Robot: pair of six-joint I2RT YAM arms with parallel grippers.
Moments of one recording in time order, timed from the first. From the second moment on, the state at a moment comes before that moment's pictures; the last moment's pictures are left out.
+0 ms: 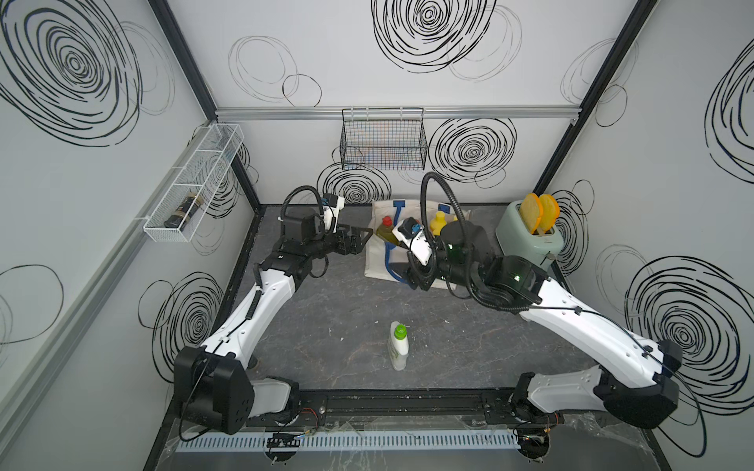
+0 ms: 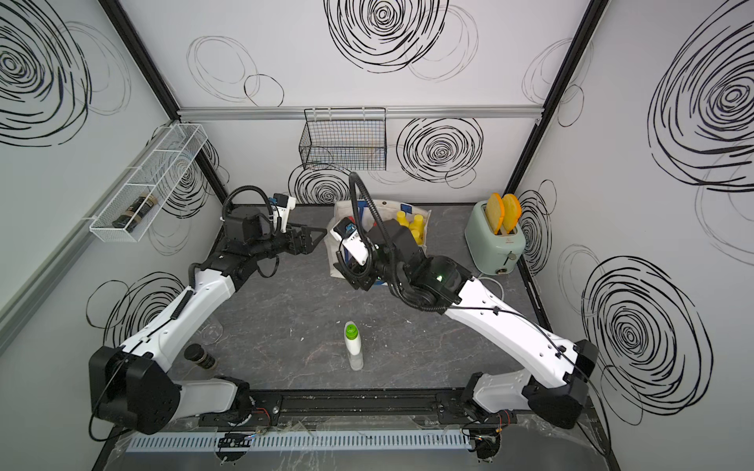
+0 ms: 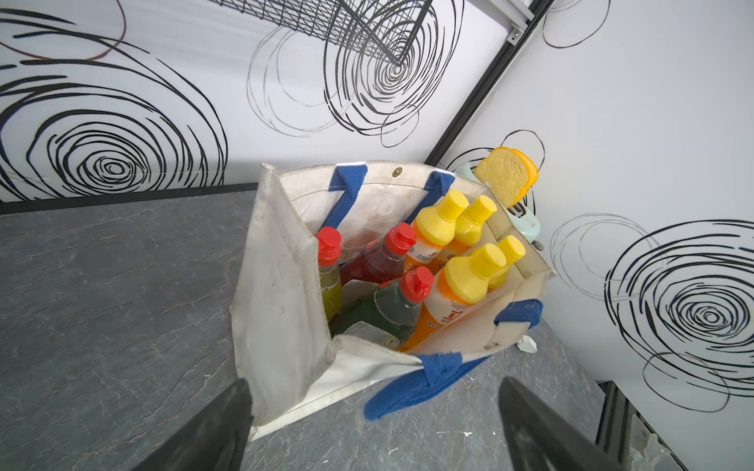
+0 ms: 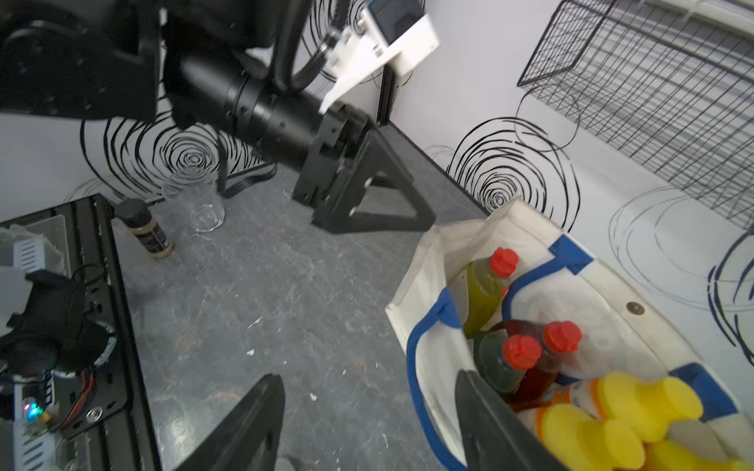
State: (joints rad) left arm -0.19 1.33 1.10 -0.16 0.56 -0.27; right arm 1.03 1.28 1.45 -0.66 0.07 -0.09
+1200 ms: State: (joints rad) left arm -0.22 1.30 1.10 -0.16 0.56 -0.26; right arm 1.25 0.90 0.78 -0.34 0.17 0.20
